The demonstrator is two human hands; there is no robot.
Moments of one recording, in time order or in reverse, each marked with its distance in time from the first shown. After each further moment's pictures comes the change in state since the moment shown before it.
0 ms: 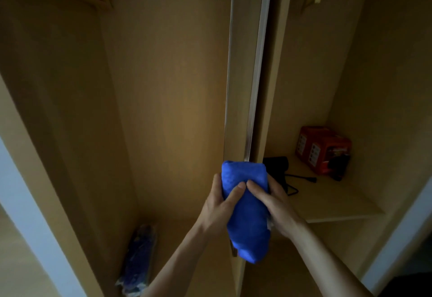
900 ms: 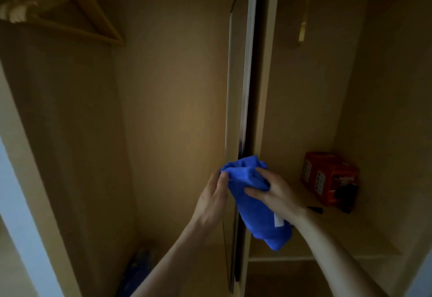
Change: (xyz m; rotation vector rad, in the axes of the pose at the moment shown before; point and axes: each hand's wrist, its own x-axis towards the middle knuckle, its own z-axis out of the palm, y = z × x) left_hand 0.054 0.045 0.020 0.180 0.174 0.080; right_hand 0.050 -0.072 -0.047 -0.512 -0.084 -0.205
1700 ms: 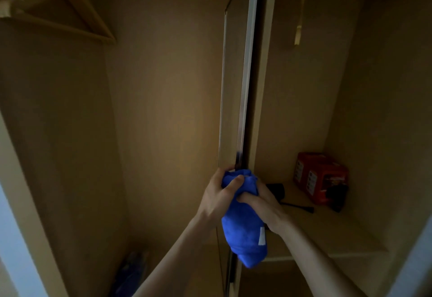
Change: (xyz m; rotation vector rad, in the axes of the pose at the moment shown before) left_hand 0.014 0.017 0.016 0.063 -0.031 -0.022; right_hand 0.001 0.012 0.026 0.230 0.010 0.188
